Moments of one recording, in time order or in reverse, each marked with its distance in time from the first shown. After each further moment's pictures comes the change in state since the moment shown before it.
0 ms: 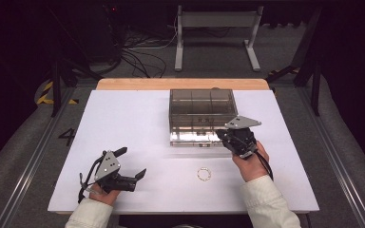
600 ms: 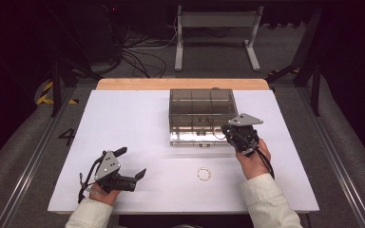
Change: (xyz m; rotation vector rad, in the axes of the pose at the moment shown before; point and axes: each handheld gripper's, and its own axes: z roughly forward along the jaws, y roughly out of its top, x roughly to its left) left arm 0.000 0.000 0.000 0.003 0.003 -0.002; right arm -0.014 -0.005 0.008 0.002 -0.101 0.028
